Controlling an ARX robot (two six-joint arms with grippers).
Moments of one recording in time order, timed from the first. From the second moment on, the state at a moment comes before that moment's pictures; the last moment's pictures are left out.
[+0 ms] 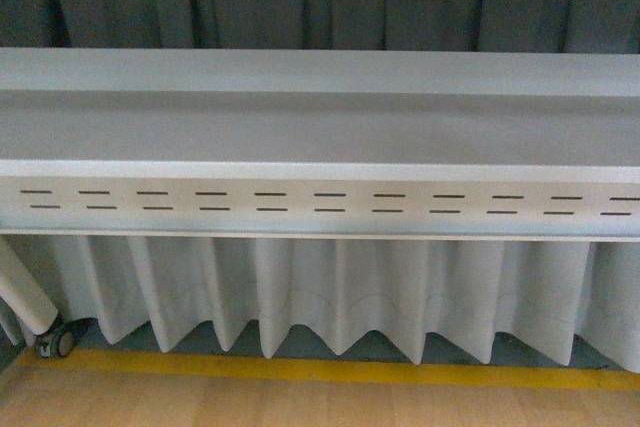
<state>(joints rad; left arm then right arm) 0.00 0.01 0.01 0.00 0.00 0.00 0.00 0.00 0.01 0.00 0.00 -0.01</state>
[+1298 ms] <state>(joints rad) 0.00 0.01 0.01 0.00 0.00 0.00 0.00 0.00 0.01 0.00 0.00 -0.01</state>
